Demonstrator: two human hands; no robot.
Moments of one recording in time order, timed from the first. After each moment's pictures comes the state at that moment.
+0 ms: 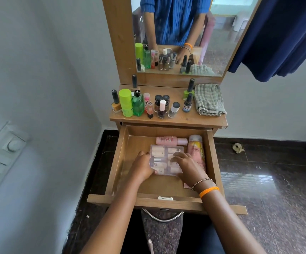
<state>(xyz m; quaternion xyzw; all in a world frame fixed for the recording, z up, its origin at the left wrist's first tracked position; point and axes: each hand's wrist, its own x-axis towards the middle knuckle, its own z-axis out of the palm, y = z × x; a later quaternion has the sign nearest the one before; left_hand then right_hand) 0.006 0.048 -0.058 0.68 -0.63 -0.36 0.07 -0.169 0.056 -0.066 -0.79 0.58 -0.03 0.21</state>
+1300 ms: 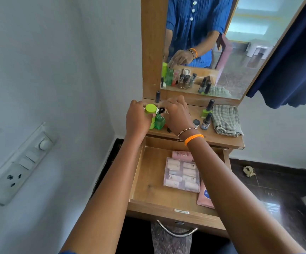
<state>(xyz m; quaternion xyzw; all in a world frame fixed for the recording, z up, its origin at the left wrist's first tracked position) 0.060 -0.035 0.068 0.71 -0.57 -0.14 0.39 -0.060 -0.062 0.067 -0.81 0.52 -0.26 0.02</state>
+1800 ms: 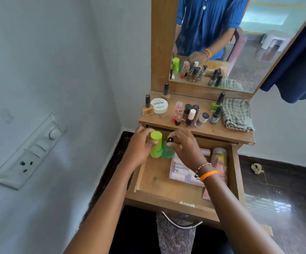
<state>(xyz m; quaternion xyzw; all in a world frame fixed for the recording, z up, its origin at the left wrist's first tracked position) 0.082 0.032 0.006 0.65 -0.64 -0.26 0.32 -0.087 0.008 -0.005 -0.81 0.47 -0.30 0.18</state>
